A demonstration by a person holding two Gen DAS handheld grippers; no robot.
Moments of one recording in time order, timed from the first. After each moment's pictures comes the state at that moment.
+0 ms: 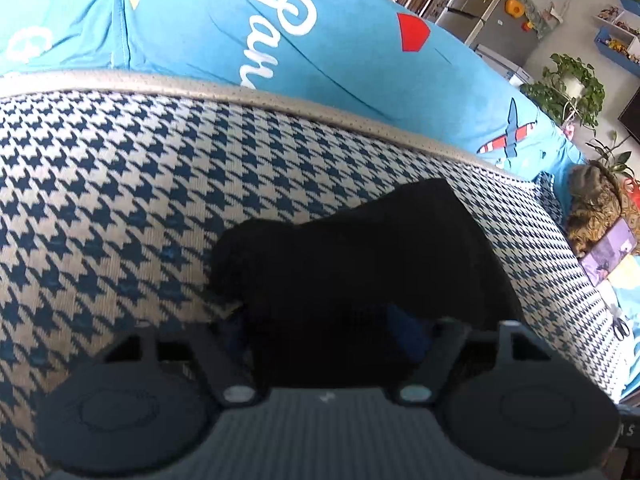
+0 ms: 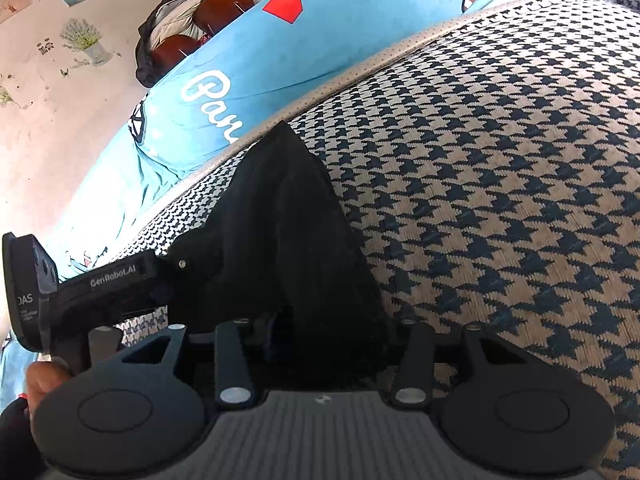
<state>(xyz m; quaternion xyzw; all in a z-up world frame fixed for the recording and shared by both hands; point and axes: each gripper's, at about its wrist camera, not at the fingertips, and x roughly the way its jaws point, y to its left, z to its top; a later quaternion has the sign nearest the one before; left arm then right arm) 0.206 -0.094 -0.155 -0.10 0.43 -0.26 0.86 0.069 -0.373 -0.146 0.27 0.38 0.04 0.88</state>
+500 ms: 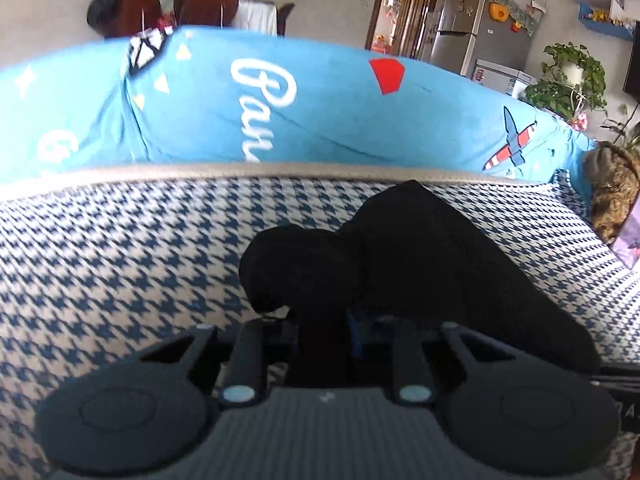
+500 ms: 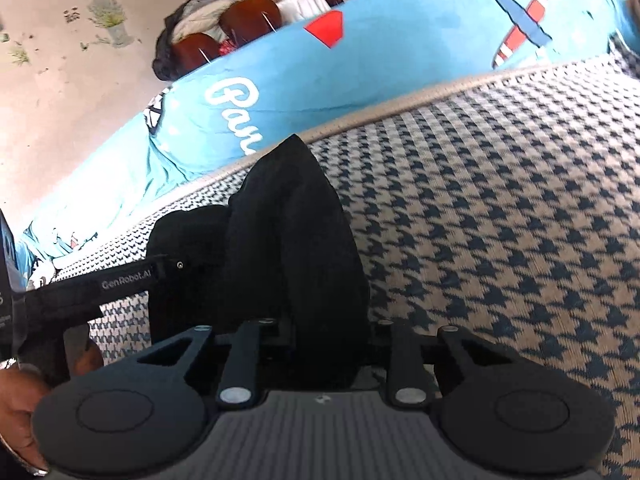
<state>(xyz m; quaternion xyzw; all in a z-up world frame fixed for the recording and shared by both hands) 0.159 -0.113 -0.120 -0.01 0.33 -0.20 0.92 0.071 -0.347 -0.122 0.19 0.34 0.03 0.92</state>
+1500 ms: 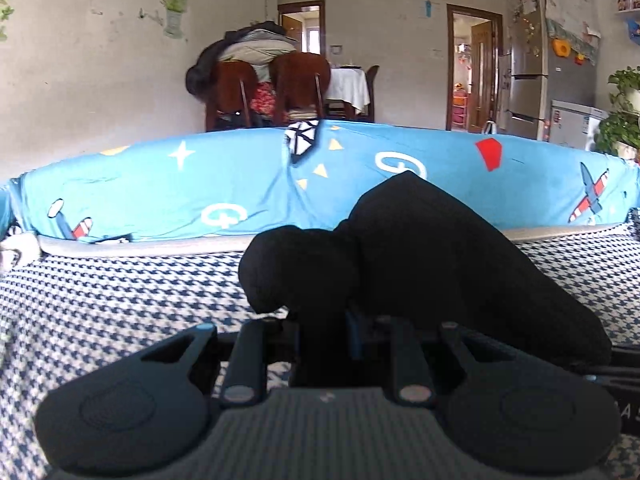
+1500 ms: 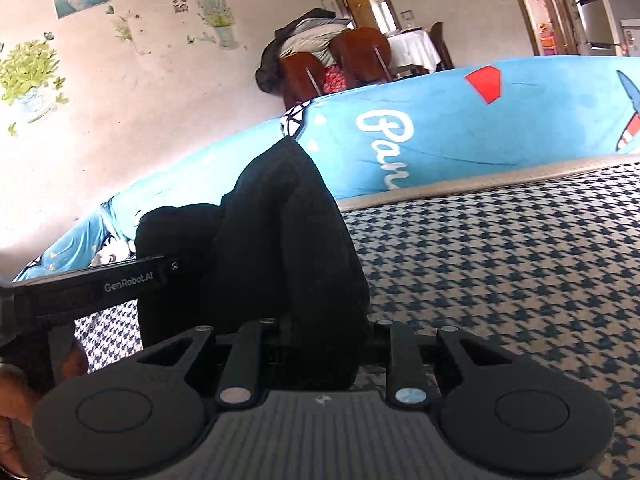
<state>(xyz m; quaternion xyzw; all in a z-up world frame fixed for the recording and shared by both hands) 0.093 -0.018 -0.056 0.03 0.25 -0.06 0.97 0.072 -0.246 -0.085 0.13 0.27 0.15 0.94</state>
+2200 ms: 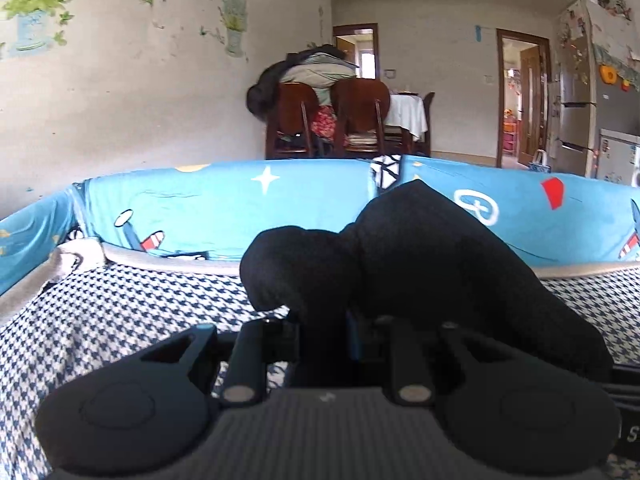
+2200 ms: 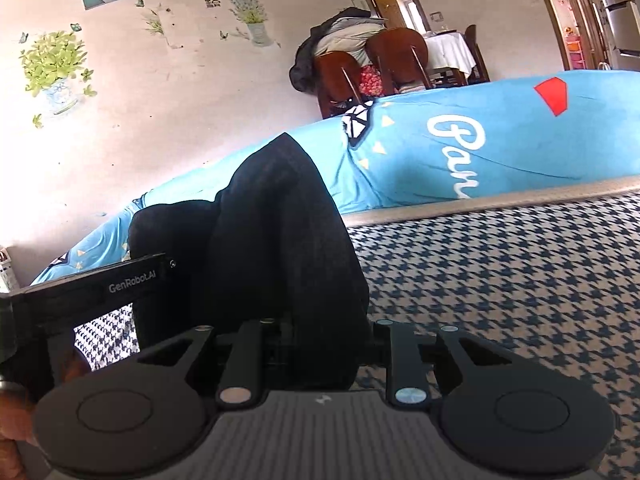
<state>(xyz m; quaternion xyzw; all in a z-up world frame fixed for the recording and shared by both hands) 0.087 0.039 -0.034 0.02 0.21 0.02 0.98 0.085 -0.180 -0.068 0.13 0.26 0.19 0.94</state>
